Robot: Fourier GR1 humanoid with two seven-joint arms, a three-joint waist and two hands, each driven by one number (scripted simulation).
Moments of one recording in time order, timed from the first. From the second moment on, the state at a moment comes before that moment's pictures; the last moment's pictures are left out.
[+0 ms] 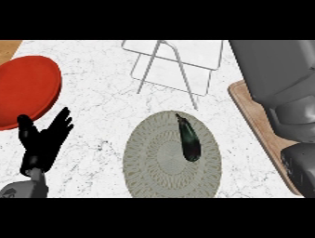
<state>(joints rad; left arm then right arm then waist) -0.07 0.17 0.10 -1.36 0.11 -0.03 0.30 -1.57 -0.14 -0.21 -0.63 0.74 -0.55 0.74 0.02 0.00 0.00</state>
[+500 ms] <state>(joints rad) -0.04 0.17 0.10 -1.37 0.10 -0.03 0.29 -1.53 -0.22 -0.24 -0.72 0.80 -0.69 0.80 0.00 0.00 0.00</state>
